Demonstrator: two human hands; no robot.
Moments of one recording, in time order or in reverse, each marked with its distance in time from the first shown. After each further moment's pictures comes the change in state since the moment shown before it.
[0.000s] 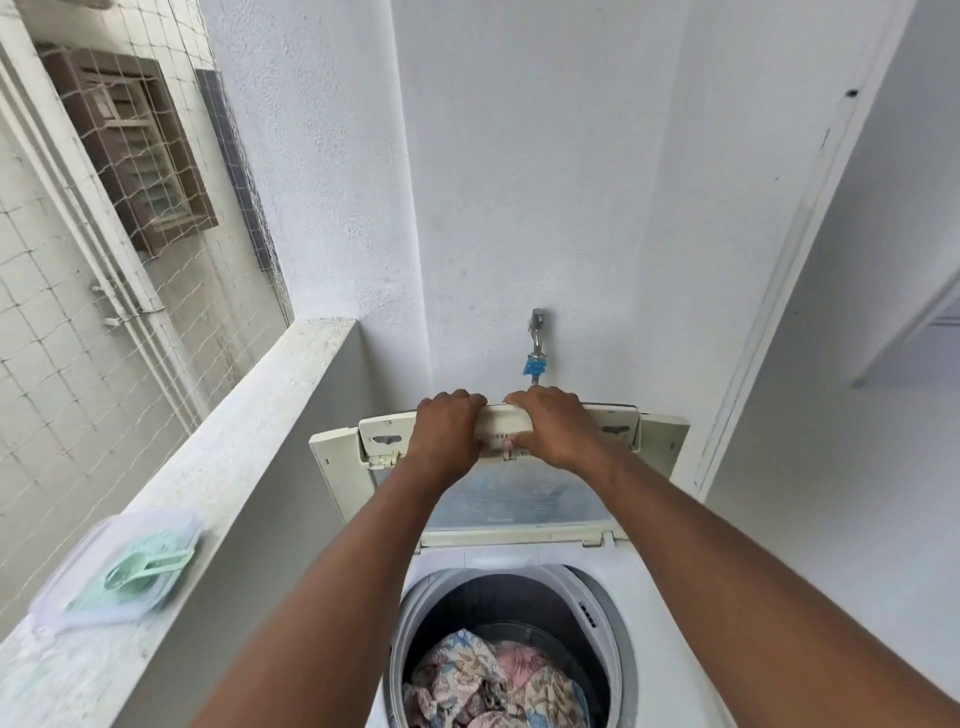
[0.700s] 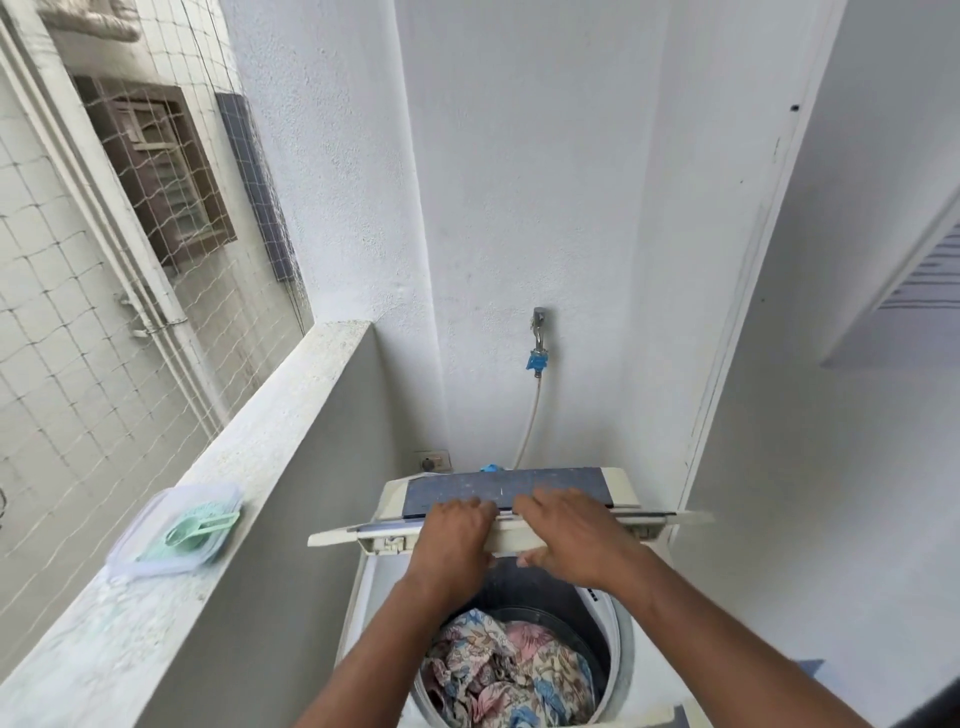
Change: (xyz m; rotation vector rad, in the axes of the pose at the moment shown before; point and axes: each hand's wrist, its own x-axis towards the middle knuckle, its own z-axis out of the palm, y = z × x) left_hand -0.157 0.038 0.020 0.075 -0.184 0.074; right_hand -0.148 -0.023 0.039 -0.218 -0.178 -0.218
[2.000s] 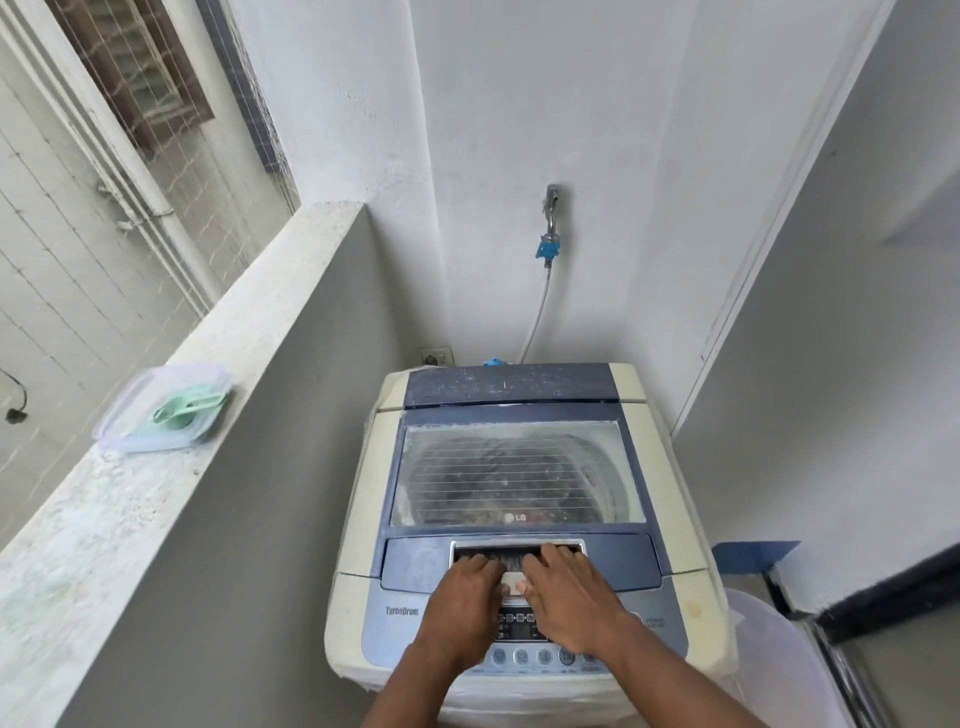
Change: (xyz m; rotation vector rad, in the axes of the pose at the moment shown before) left_hand -0.137 0.037 0.175 -0.431 -0.182 -0.099; right_hand -0.096 -0.055 0.195 0.217 -0.243 0.118
